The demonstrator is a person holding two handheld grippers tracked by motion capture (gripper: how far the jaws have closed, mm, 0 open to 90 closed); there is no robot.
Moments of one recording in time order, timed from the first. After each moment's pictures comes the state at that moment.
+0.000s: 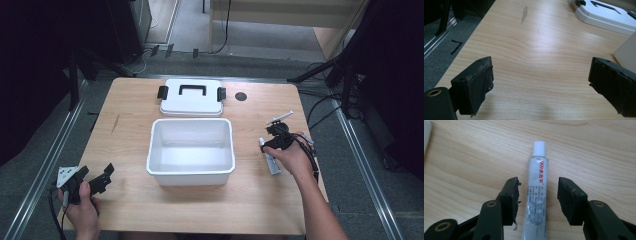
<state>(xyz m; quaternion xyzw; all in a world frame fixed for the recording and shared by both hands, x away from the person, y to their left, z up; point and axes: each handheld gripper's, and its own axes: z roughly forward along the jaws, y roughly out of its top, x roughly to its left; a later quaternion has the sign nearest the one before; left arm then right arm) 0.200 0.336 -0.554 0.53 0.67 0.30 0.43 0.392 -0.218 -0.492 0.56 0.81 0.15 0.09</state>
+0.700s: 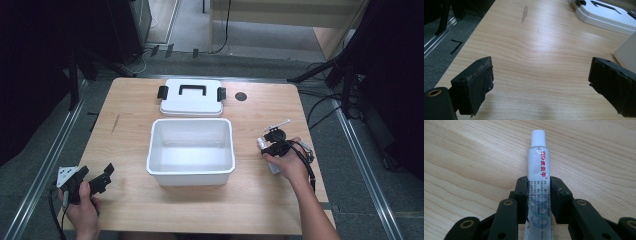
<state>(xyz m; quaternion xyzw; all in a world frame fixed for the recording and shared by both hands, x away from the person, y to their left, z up) 0.200 0.336 -0.554 0.53 0.67 0.29 0.43 0.378 -0.216 -0.512 0.54 0.82 0.17 0.12</state>
